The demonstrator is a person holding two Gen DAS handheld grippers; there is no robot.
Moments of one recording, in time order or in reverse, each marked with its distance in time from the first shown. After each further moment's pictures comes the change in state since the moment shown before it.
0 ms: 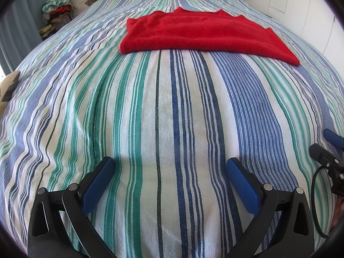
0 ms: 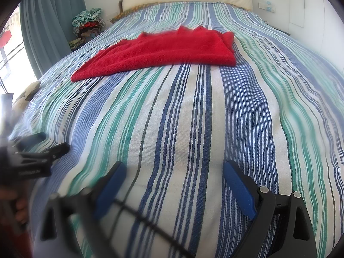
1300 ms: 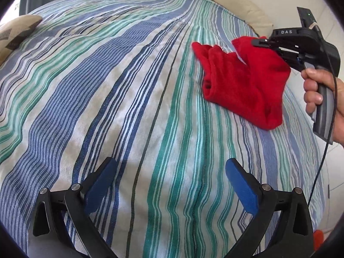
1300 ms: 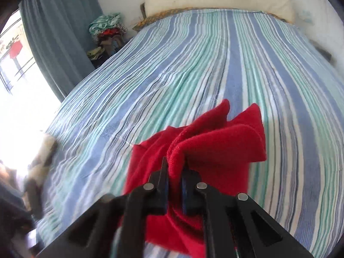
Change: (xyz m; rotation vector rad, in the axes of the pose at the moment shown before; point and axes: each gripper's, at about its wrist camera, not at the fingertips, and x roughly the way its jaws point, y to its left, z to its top) left arm -0.007 0.146 0.034 -0.371 -0.062 -0.187; right arm 0.090 0.125 0.296 -0.050 0.025 0.194
